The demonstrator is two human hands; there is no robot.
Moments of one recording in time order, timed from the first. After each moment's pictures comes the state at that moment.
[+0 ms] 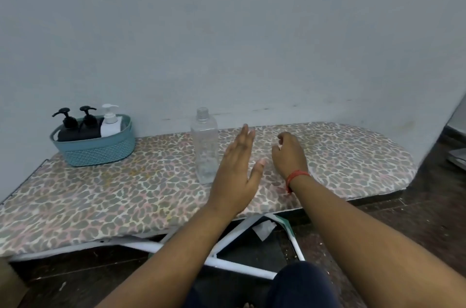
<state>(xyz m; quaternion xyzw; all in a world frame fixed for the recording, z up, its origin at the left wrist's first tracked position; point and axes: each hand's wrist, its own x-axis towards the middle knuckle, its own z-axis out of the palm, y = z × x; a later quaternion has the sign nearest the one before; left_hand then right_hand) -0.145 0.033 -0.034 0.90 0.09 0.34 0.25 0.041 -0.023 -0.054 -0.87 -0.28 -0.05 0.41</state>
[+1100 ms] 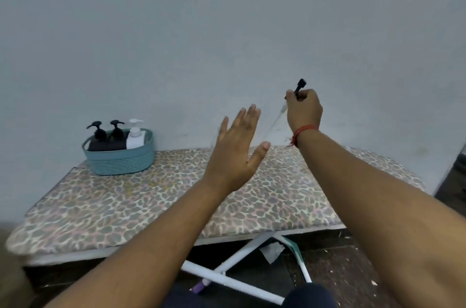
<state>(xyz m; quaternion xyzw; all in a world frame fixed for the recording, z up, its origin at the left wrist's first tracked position) -0.161 0.074 0.047 0.91 0.06 0.39 0.10 0.027 0.004 0.107 -0.70 -0.20 -0.09 0.68</state>
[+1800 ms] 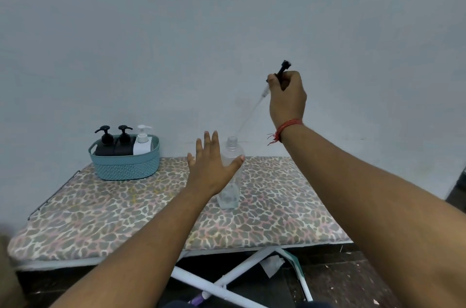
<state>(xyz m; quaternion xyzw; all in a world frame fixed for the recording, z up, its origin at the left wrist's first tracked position) -0.176 0.138 0.023 0.89 0.34 0.25 0.18 -0.029 0.047 0.160 -0.63 -0.30 -0.13 0.70</state>
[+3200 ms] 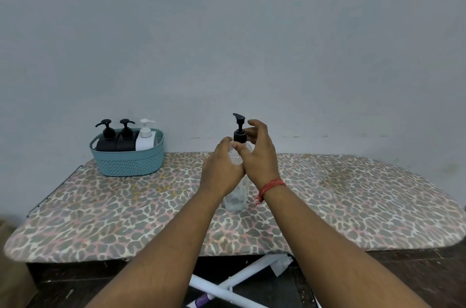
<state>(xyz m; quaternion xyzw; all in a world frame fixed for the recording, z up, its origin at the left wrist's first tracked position) -0.154 0.140 0.007 0.82 0.31 0.34 0.34 -0.065 0.081 0.024 -0.66 -0.43 -0.01 0.61</state>
